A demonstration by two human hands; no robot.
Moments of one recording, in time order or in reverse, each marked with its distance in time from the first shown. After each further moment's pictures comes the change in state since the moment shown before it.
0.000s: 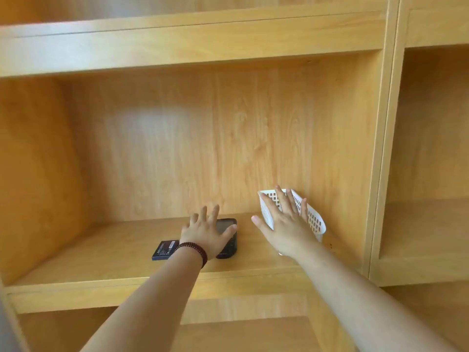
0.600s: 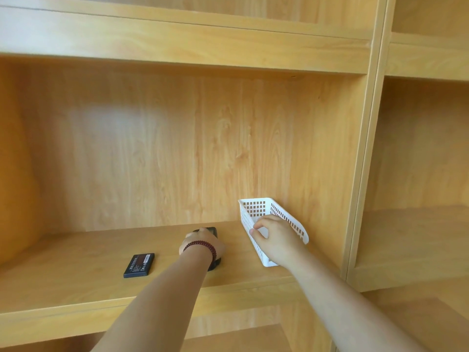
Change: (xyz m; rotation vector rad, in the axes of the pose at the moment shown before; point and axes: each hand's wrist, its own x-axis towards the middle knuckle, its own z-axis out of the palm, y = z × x) left_hand 0.048 0.025 0.027 -0.203 -0.319 -0.278; right_hand 0.000 0.003 -0.005 0.227 0.056 0.097
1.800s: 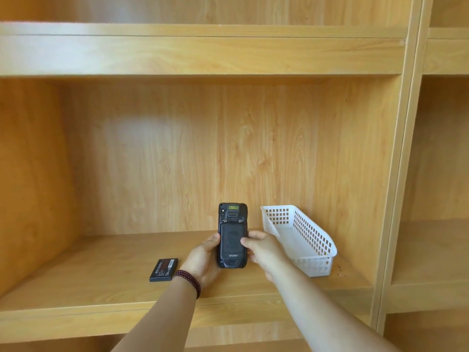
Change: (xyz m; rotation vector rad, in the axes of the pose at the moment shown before) left_hand 0.005 -0.061 0.005 -1.663 -0.498 0.370; right_hand 0.022 -0.051 0.065 0.968 -0.180 0.421
